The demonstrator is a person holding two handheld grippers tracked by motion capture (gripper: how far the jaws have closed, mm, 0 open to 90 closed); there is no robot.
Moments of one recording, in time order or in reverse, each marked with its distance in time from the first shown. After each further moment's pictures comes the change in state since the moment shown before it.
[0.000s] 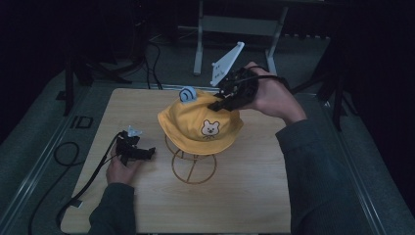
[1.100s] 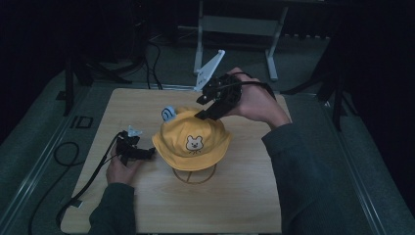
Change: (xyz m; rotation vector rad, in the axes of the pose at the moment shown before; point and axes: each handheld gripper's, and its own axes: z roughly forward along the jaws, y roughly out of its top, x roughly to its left) left arm 0.000 0.000 0.000 0.000 0.000 0.002; right arm 0.004 0.011 0.030 0.004 -0.013 0.026
